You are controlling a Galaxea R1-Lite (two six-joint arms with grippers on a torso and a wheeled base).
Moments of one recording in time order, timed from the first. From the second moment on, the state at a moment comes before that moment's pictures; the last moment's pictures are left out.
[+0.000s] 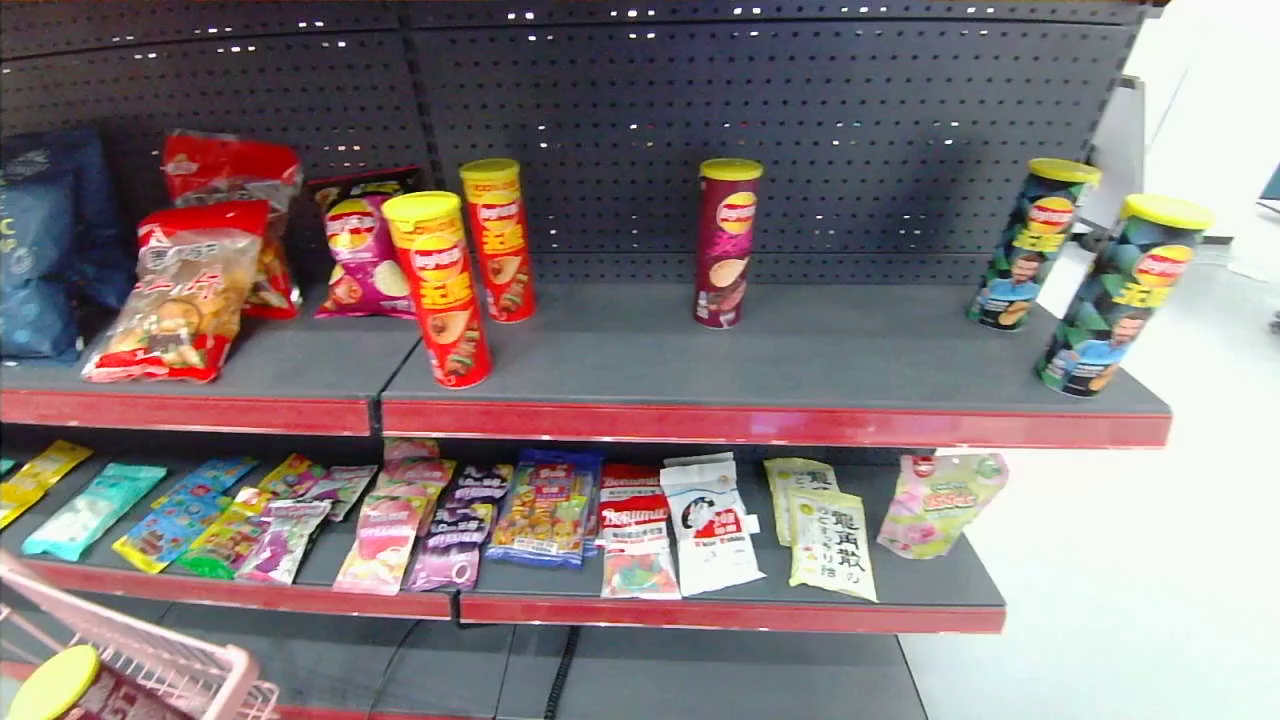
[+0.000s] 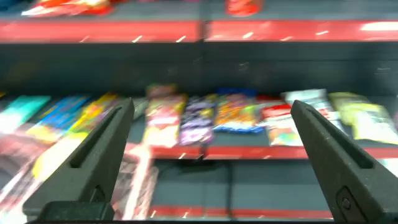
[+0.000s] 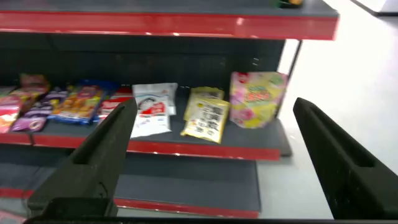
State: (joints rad) left arm 0.01 0.00 0.00 0.00 -0.01 0.01; right arm 0.00 0.00 0.00 0.00 0.01 -0.01
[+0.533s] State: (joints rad) left arm 0.01 0.00 0.00 0.00 -0.01 0.01; right arm 0.00 0.00 0.00 0.00 0.01 -0.01
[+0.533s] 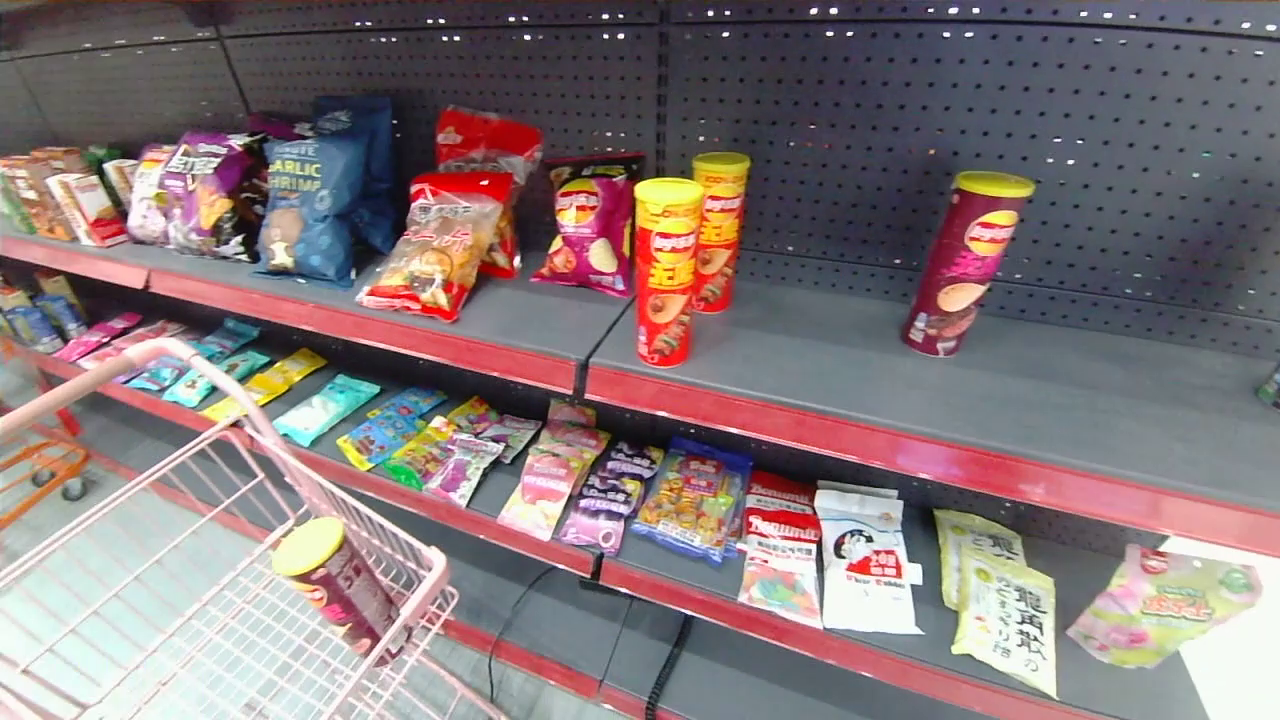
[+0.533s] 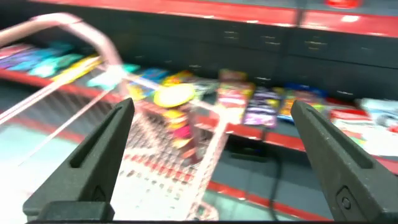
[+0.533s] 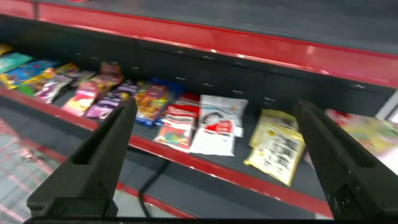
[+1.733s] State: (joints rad) left arm 0.01 0.00 0.00 0.00 -0.01 0.01; right arm 0.00 0.00 0.00 0.00 0.01 0.00
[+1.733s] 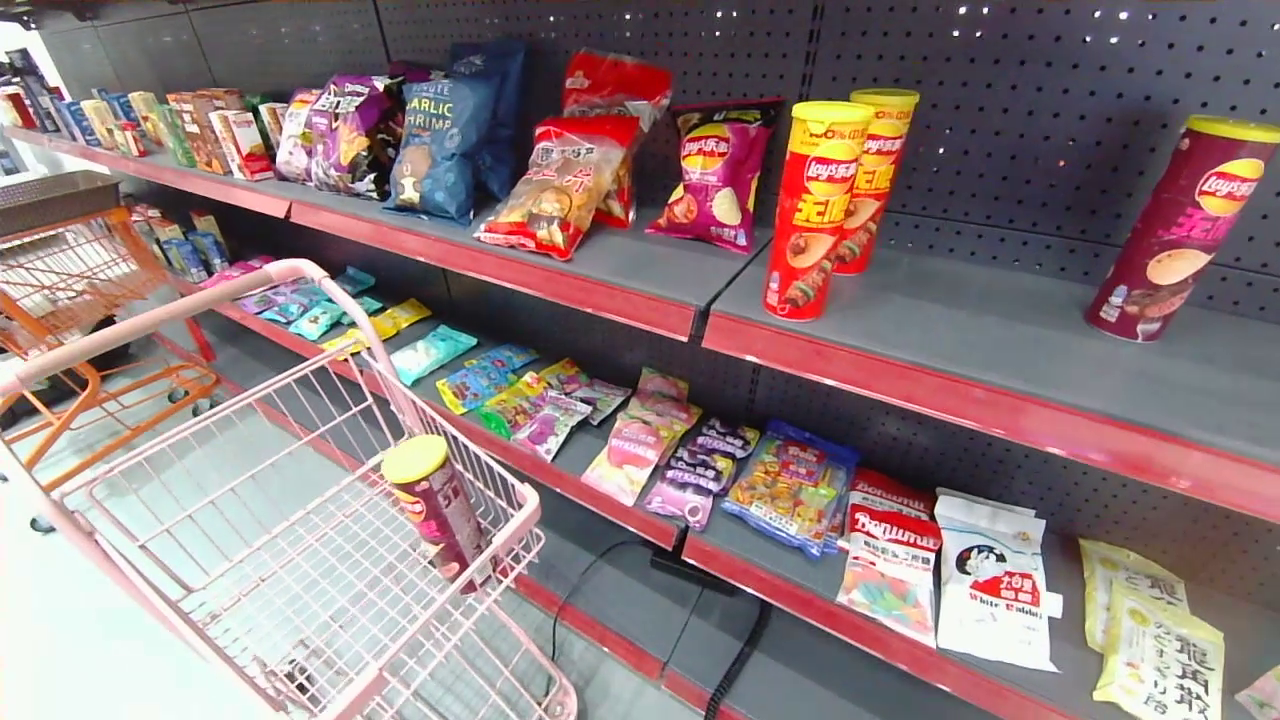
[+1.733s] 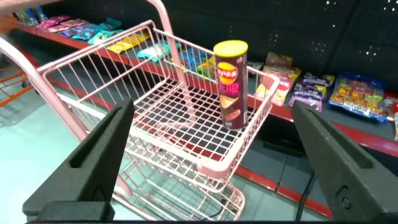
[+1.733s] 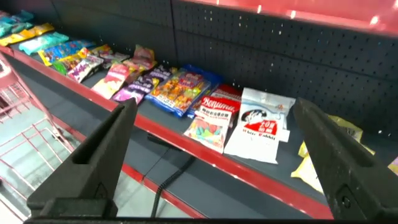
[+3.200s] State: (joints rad) left arm 0.07 1.06 -0.53 -0.24 -0.01 -0.14; right arm 0.00 0.00 0.00 0.00 0.01 0.00
